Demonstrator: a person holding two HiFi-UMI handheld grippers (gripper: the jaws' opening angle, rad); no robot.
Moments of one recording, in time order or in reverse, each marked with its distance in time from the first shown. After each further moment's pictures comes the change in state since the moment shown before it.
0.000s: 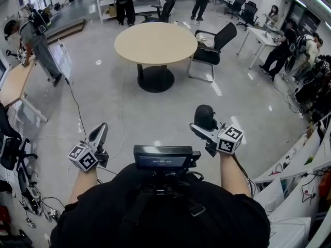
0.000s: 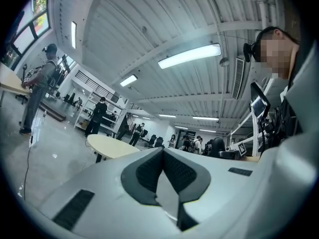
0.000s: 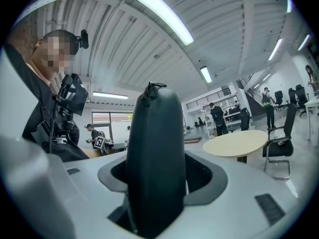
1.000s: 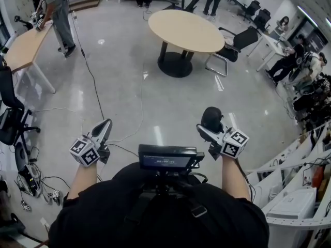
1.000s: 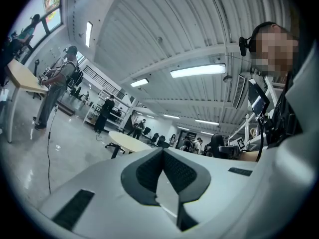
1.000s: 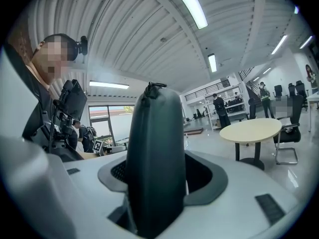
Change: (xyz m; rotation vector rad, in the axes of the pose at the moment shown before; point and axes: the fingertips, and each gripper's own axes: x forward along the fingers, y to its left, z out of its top) left arm -0.297 0.173 0.038 -0.083 0.024 0.009; right arm 0.204 0.263 -0.060 0.044 0.095 -0.043
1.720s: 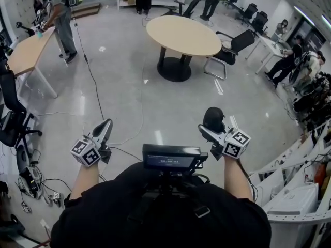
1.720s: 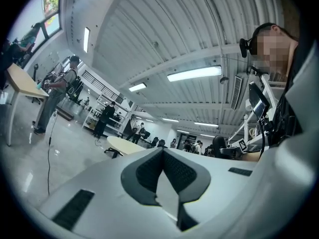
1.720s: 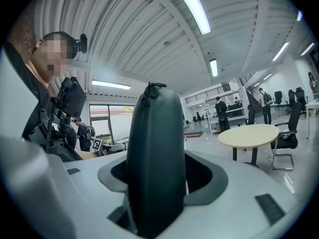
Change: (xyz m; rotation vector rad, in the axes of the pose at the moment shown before) left arm 0.000 -0.045 0.005 0.030 -0.050 0.000; right arm -0.051 0.004 0.008 -0.042 -0.029 -0.004
